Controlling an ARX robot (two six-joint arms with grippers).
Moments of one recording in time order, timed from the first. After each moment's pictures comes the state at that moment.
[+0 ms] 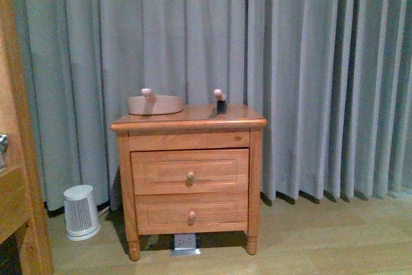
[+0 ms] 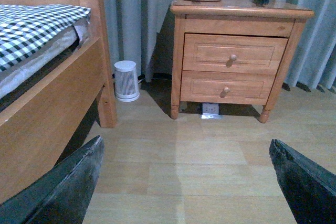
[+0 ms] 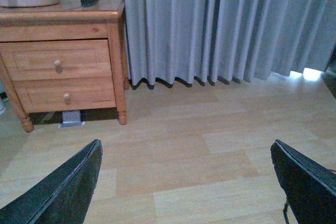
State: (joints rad) left arm 0.00 0.00 0.01 0.00 0.00 0.00; right arm 0.00 0.00 0.02 0.00 0.00 0.00
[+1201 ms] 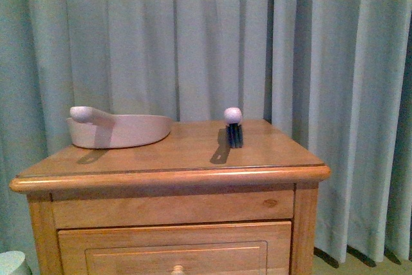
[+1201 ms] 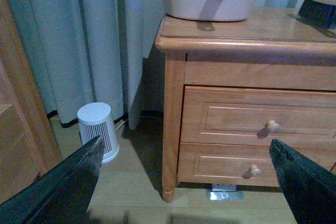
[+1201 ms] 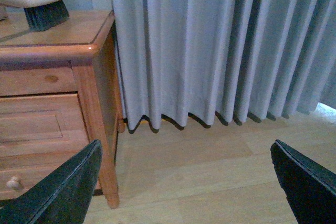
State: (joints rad) left arm 0.00 0.00 0.01 0.00 0.00 0.00; right arm 0.00 0.00 0.02 0.00 0.00 0.00
